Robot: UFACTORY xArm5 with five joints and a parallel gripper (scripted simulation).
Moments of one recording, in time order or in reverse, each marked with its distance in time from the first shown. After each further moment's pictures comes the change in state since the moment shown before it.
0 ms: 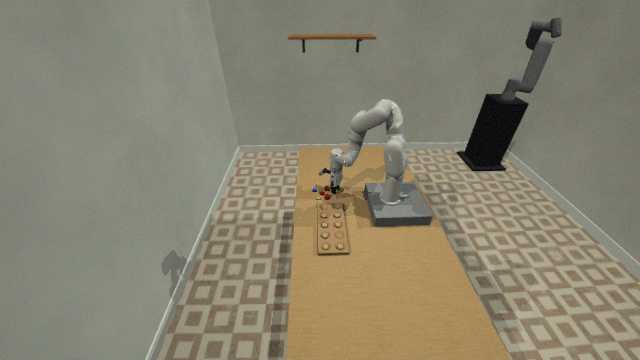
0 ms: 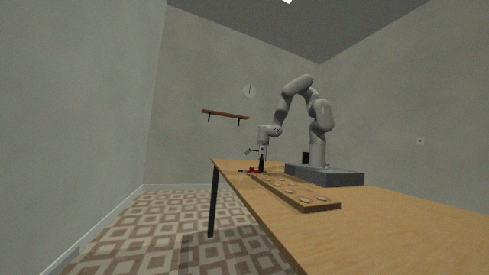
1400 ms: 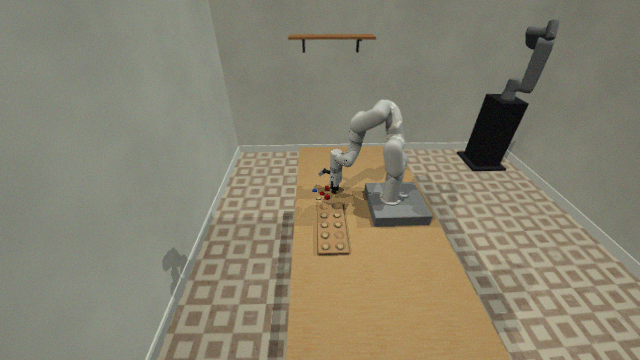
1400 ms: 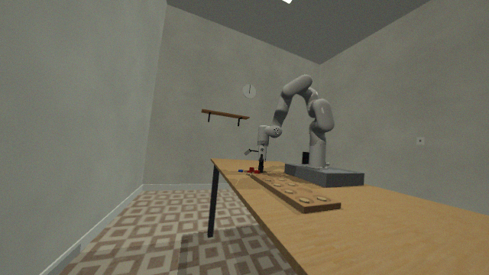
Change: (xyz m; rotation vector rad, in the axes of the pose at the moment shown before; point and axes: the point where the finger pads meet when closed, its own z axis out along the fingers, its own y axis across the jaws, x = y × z) arm 0.001 0.000 0.003 0.000 0.002 0.000
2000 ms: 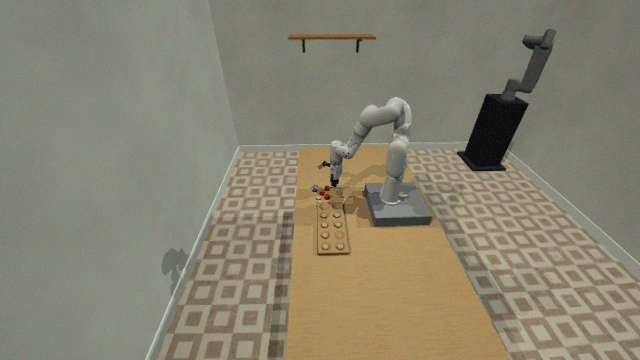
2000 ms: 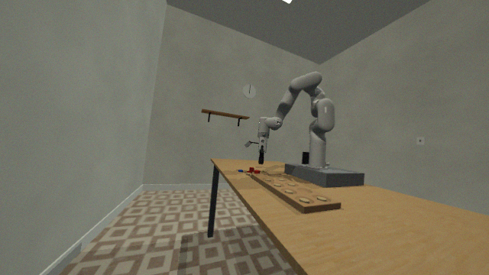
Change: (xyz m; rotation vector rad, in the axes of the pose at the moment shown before) arm 0.002 -0.001 -0.055 0.000 0.003 0.000
